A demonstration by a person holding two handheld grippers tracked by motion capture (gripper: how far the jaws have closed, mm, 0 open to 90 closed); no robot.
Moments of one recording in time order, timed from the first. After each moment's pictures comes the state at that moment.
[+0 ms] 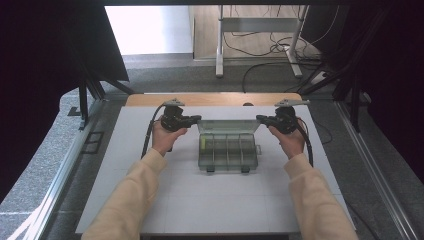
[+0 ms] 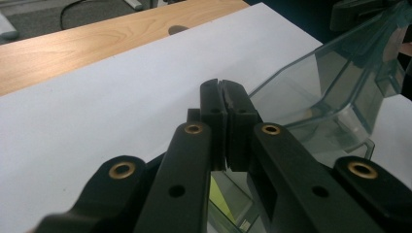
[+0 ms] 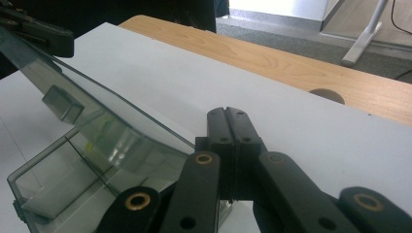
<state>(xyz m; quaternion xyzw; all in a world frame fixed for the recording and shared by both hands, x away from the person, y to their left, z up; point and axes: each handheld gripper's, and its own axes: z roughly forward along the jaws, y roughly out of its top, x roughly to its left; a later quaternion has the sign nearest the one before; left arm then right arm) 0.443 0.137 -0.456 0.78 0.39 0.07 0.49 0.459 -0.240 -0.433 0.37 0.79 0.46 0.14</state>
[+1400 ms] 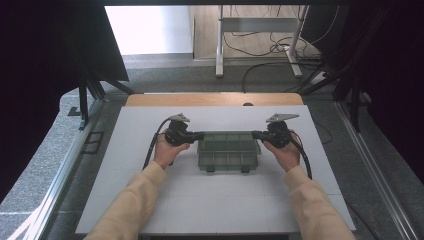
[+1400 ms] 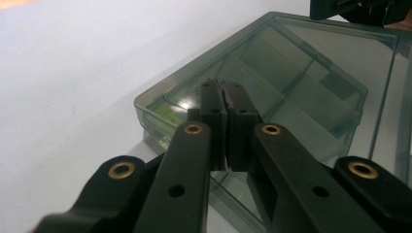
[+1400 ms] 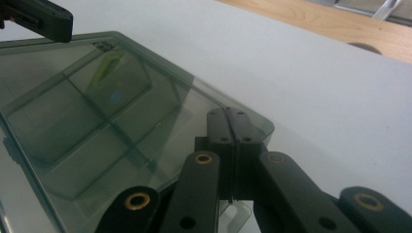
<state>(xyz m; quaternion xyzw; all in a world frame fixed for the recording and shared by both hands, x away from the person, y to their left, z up) 0.421 0.126 -0.493 0.80 0.38 0.03 0.46 0.436 -0.228 -0.471 0.35 0.83 0.42 0.13</state>
